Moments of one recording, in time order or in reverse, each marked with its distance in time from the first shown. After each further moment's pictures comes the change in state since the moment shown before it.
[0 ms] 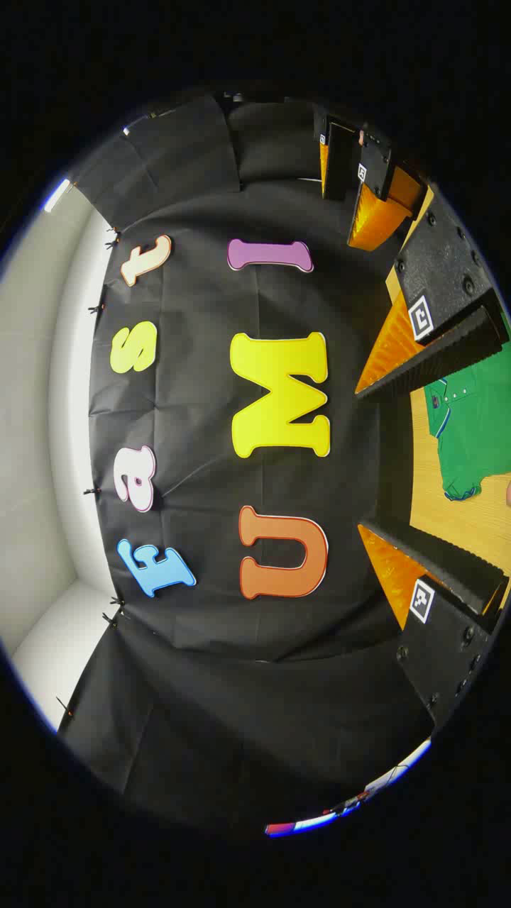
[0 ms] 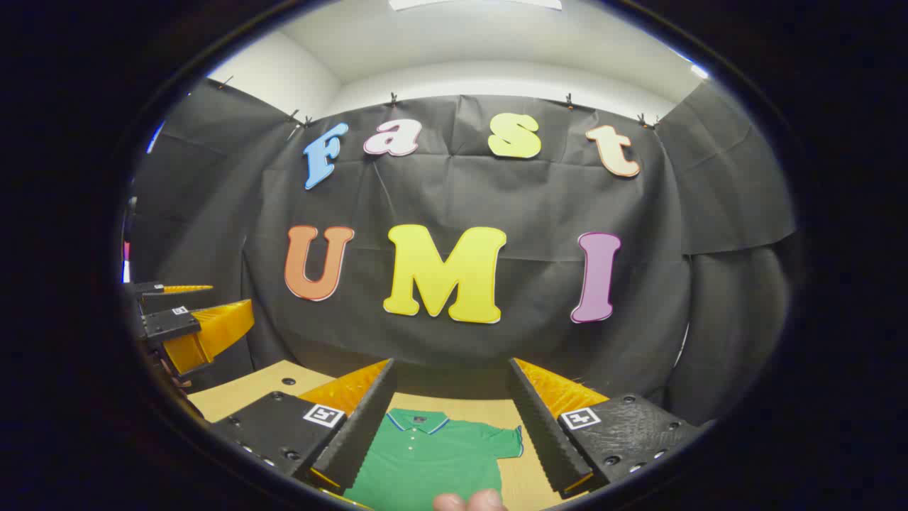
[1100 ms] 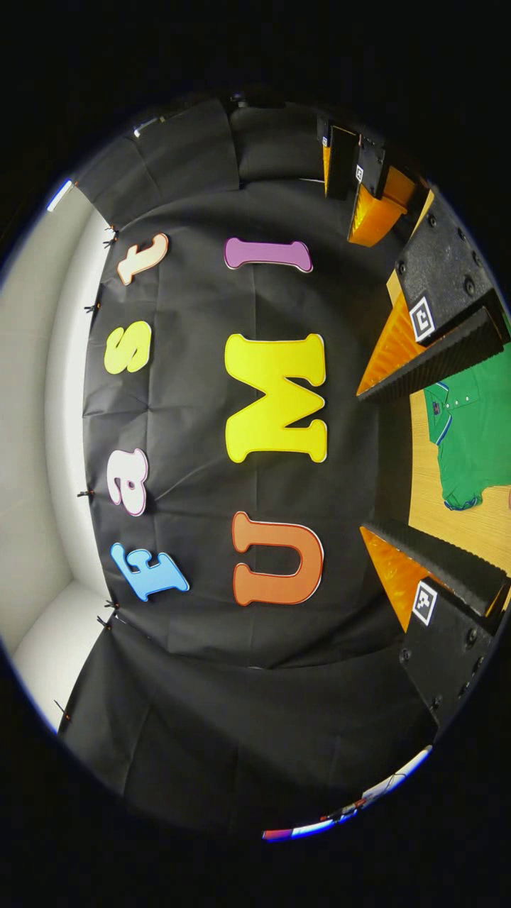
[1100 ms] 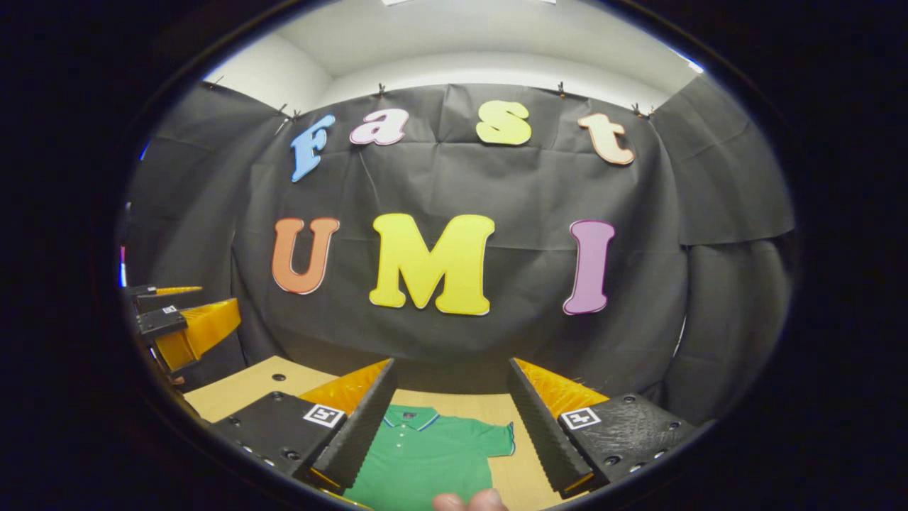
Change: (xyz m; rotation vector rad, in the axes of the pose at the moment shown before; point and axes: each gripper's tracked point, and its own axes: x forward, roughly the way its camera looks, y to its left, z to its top) left arm 0.015 -0.010 -0.006 -0.015 0.020 0.018; right arm 0.026 -0.028 -0.015 0.011 0.043 -0.022
